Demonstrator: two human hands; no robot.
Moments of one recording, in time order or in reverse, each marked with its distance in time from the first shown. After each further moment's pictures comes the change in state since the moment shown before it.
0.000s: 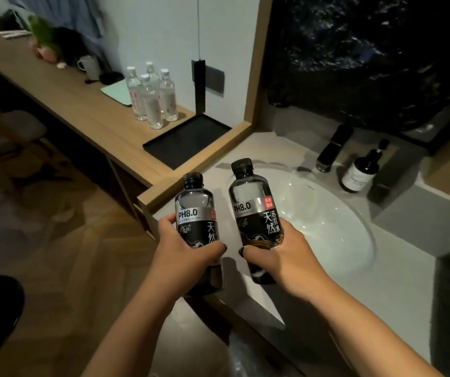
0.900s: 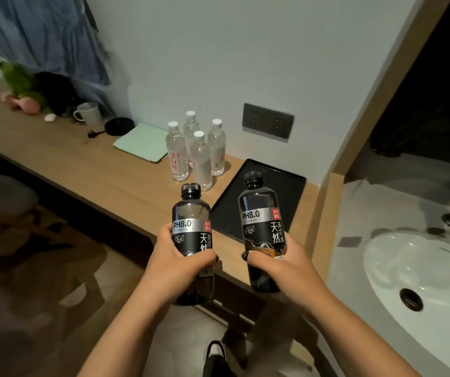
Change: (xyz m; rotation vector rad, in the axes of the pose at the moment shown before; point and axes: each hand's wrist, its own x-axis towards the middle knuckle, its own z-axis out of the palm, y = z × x) left_hand 0.358 0.061 -0.296 0.103 -0.146 0.049; right_hand 0.303 -0.157 0.260 0.201 0.180 0.070
